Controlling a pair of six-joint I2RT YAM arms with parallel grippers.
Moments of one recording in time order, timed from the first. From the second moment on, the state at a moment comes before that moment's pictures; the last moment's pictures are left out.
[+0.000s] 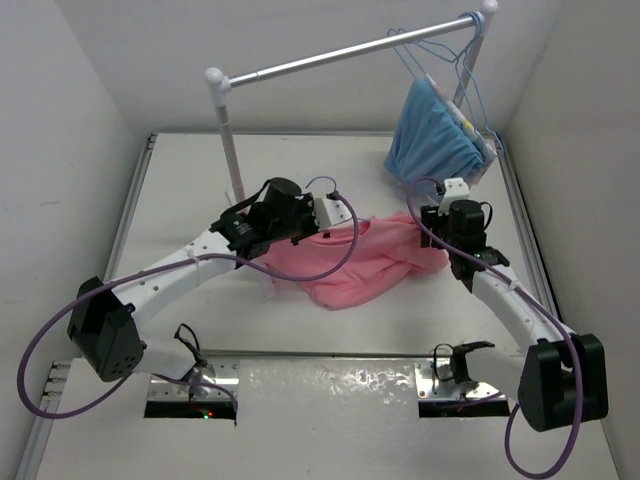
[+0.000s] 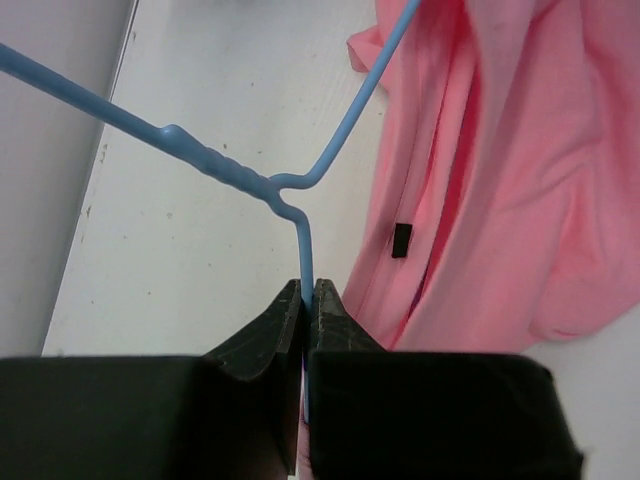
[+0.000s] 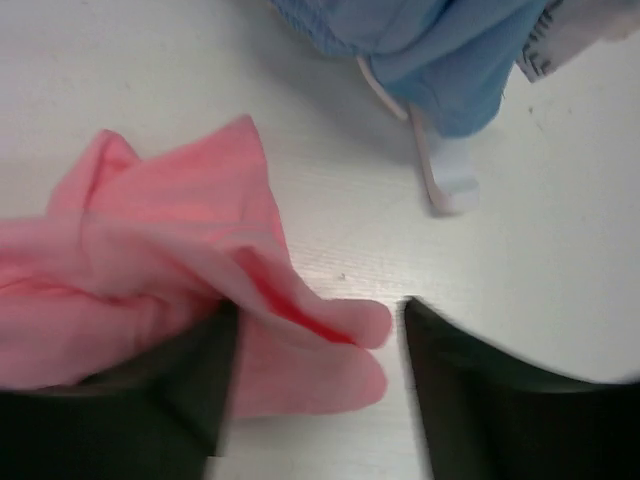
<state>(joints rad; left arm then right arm) -0.72 1.37 1.11 -0.32 0.06 0.62 0.15 1.11 0.58 -0.01 0.13 -0.02</state>
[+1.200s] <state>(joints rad) -0.73 1.30 1.35 -0.59 0.17 0.65 0.43 1.28 1.06 -0.31 -0.49 -0.42</state>
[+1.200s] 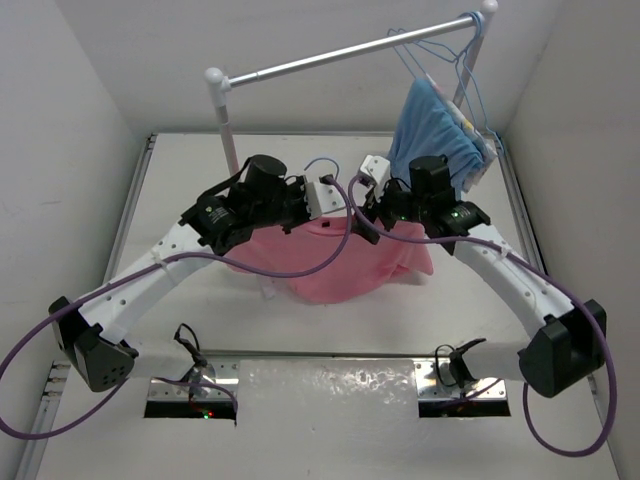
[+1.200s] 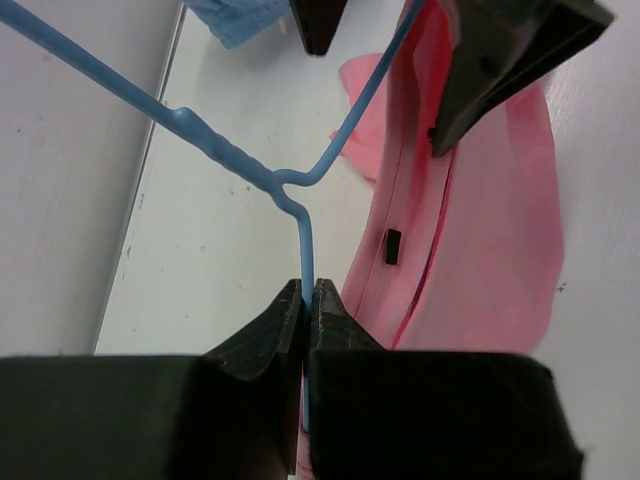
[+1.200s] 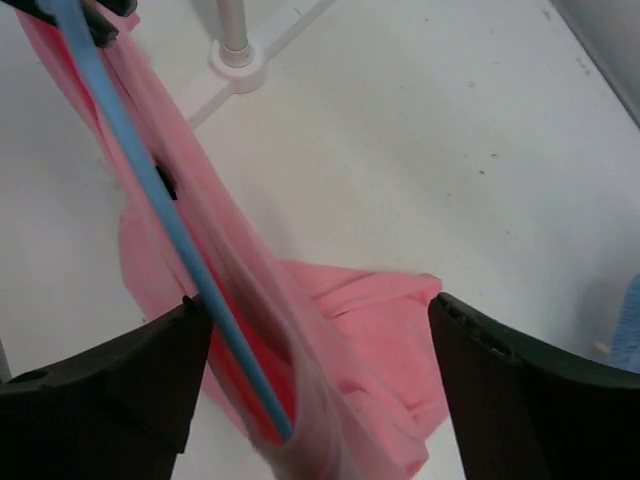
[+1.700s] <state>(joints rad) -0.73 1.30 1.32 -0.50 0.20 0.60 0.45 1.18 0.85 -0.13 -0.61 -0.27</state>
